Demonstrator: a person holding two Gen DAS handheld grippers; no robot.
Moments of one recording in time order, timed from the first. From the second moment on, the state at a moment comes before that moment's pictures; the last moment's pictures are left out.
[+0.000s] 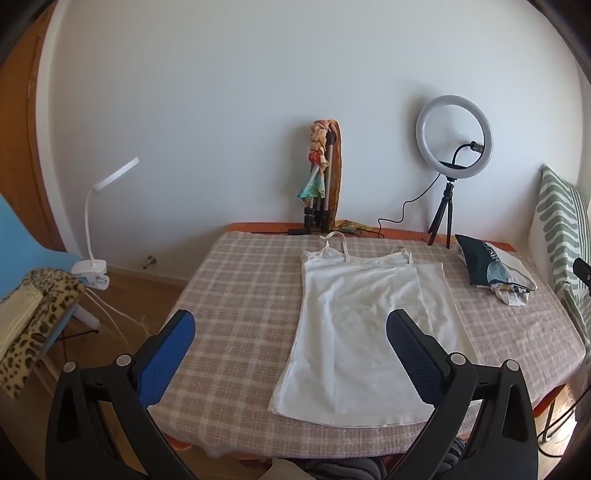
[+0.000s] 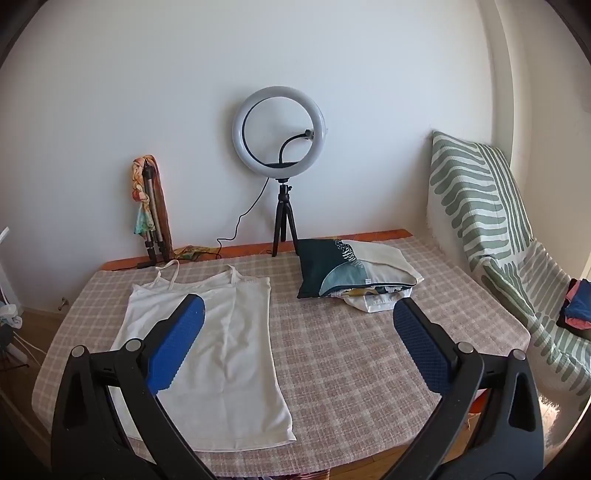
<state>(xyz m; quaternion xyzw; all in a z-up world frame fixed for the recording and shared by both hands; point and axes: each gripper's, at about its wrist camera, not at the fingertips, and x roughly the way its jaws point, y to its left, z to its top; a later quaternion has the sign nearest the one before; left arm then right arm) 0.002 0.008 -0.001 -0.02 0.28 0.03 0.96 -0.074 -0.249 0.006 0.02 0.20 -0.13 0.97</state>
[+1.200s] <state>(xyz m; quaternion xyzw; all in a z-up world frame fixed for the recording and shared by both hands) 0.001 0.007 0.004 -0.02 0.27 0.03 0.96 -0.072 -0.248 -0.002 0.03 0.21 -0.12 0.97</state>
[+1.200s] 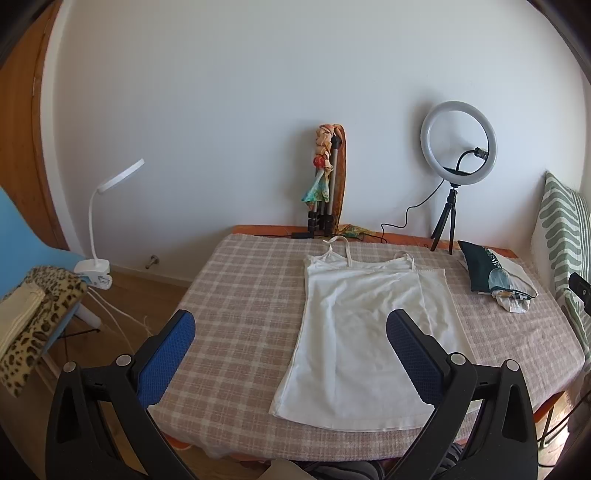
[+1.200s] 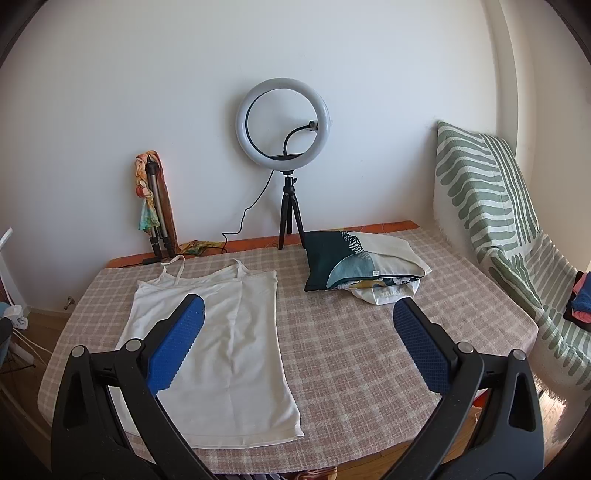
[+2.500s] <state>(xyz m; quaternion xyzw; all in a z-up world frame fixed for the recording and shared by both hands) 0.025 0.048 -0.031 -0.04 0.30 0.07 0.95 0.011 -0.198 -0.029 0.00 0.26 -0.04 0.96</state>
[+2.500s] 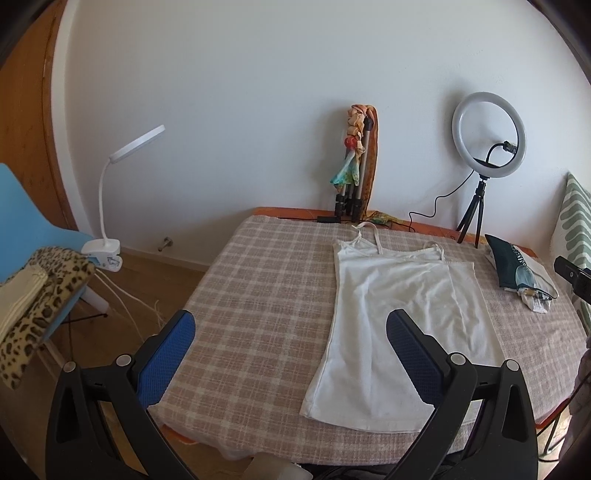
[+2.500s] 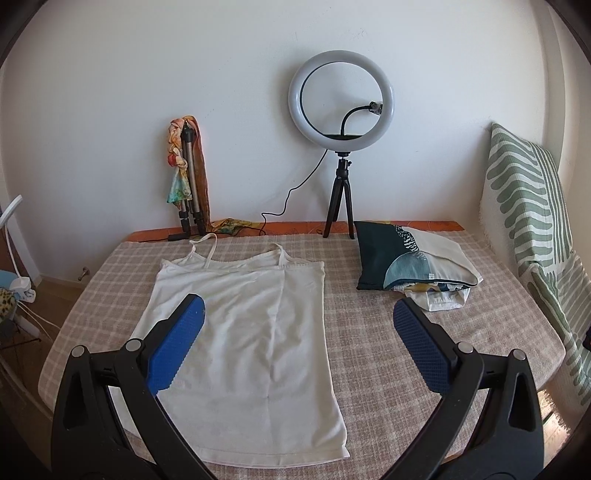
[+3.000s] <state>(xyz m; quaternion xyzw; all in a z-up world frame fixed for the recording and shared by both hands) 0.045 0.081 -0.132 -0.10 0.39 -0.02 0.91 0.140 -0.112 -0.056 -0.04 0.33 0.11 0.93</state>
